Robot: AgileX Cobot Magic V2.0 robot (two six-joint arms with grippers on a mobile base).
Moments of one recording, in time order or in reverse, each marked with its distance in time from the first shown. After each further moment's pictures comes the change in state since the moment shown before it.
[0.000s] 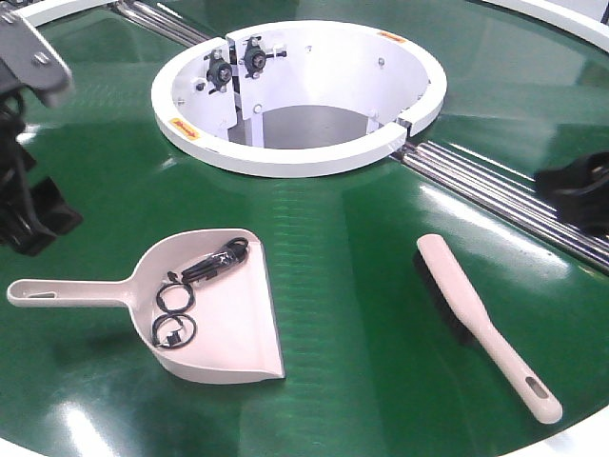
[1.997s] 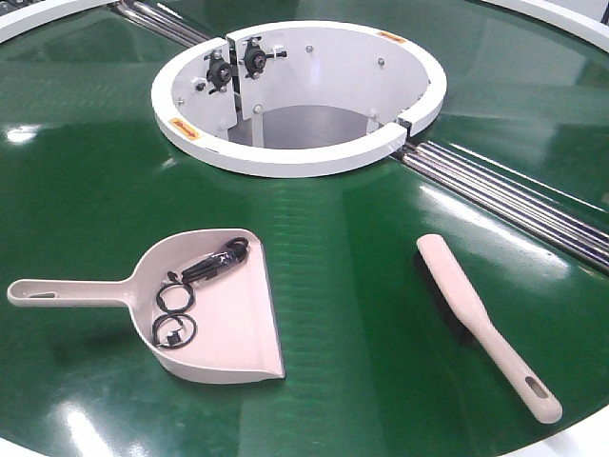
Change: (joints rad) left arm 0.000 -1.092 1.205 -0.143 -1.112 -0.227; right arm 0.125 -0.739 0.870 0.149 -0.843 -0.099
